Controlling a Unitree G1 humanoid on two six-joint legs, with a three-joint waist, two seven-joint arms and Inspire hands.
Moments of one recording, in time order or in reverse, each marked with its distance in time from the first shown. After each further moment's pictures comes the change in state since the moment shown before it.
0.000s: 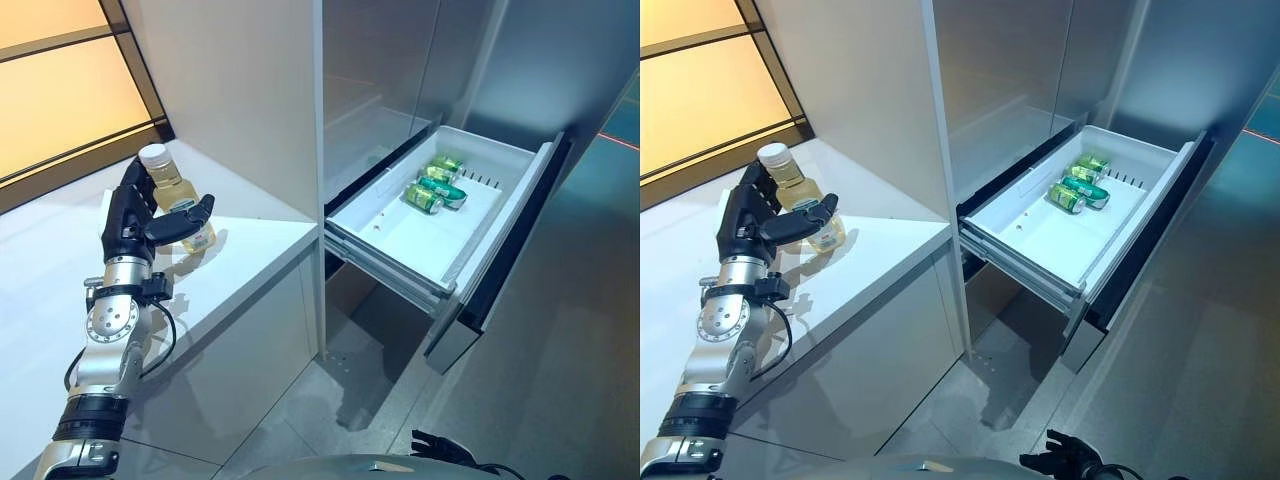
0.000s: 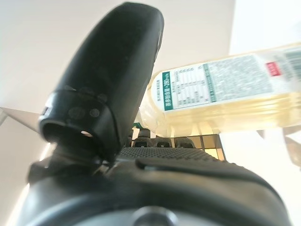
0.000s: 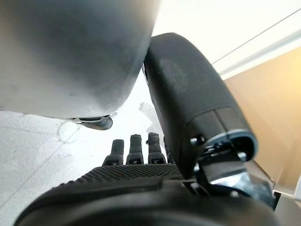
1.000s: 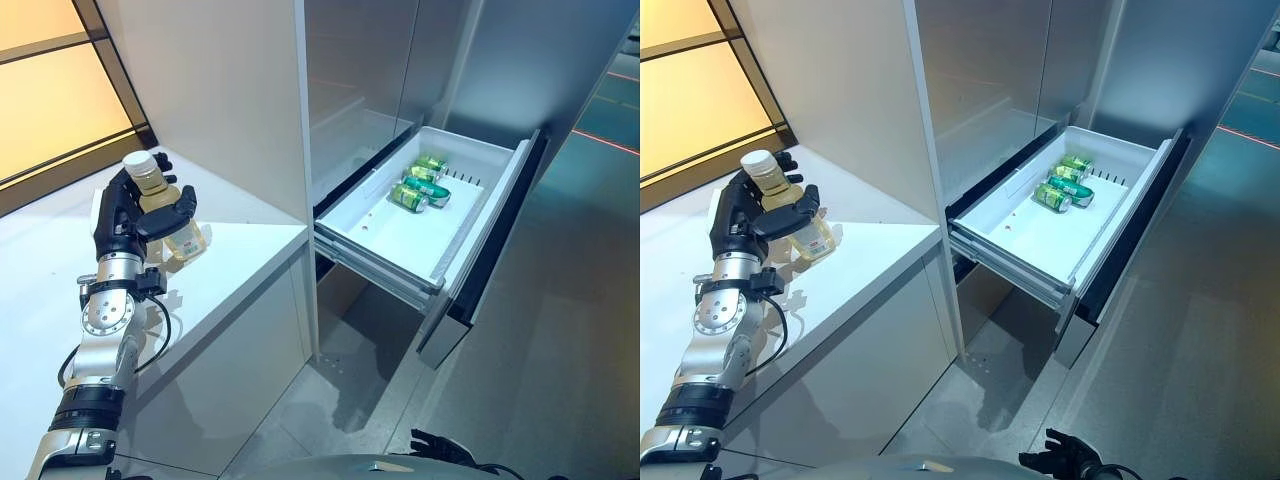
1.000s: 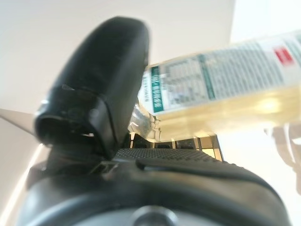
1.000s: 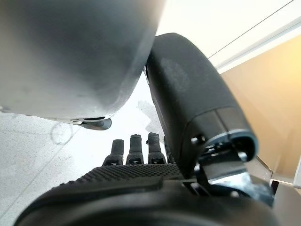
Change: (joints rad) left arm -0.036 0.008 0.000 0.058 0.000 0.006 0.022; right arm 0.004 0.003 0.000 -0.006 0.001 0.000 0.000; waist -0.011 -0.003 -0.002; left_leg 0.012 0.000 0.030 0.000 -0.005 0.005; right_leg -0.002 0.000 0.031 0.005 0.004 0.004
